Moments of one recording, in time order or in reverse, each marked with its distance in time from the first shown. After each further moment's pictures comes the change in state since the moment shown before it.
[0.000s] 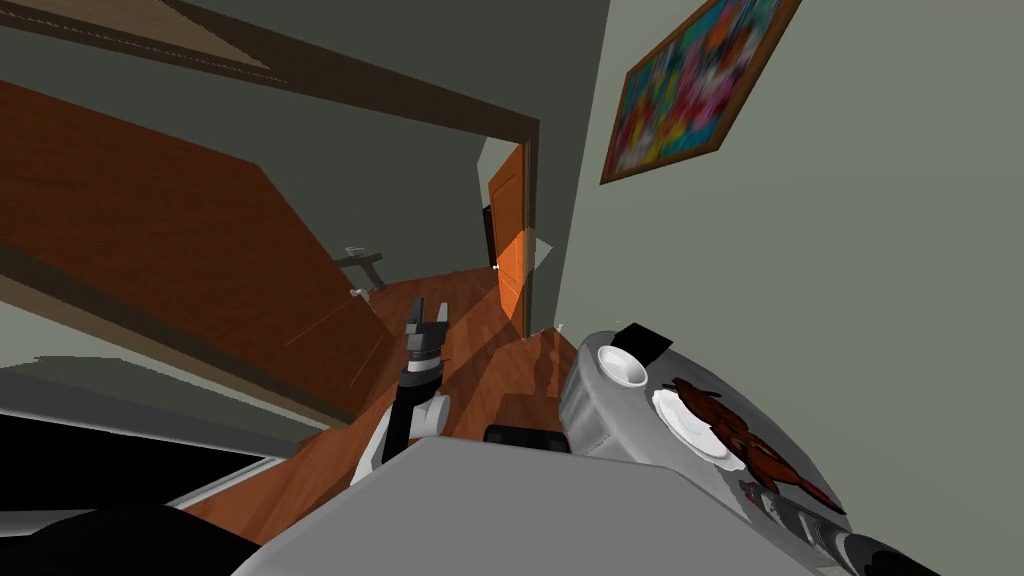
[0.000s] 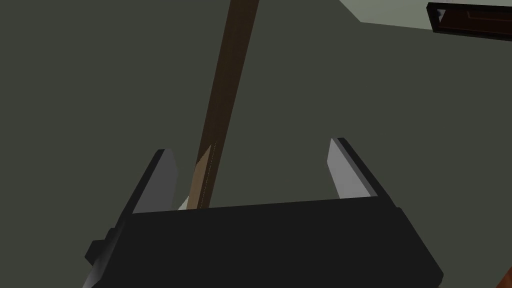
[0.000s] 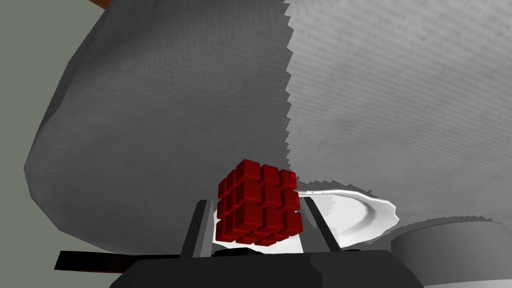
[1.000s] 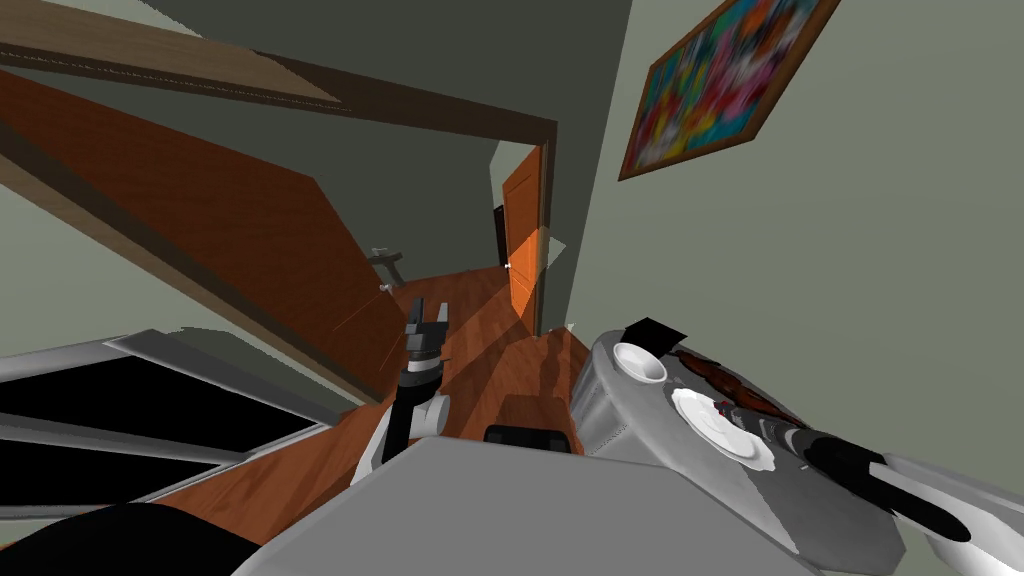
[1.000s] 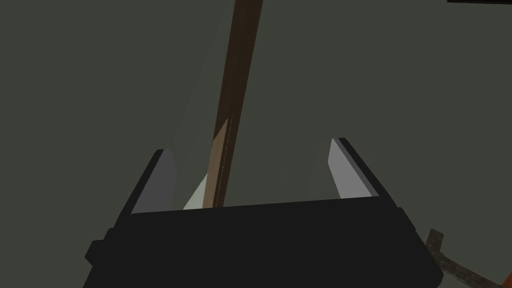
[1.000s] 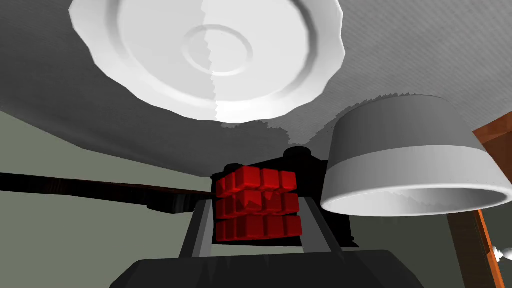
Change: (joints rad) left arm 0.000 0.000 0.000 0.000 0.000 0.000 0.000; right arm -0.194 -0.166 0.011 -0.053 -0.066 0.039 0.021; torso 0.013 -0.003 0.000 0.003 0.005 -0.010
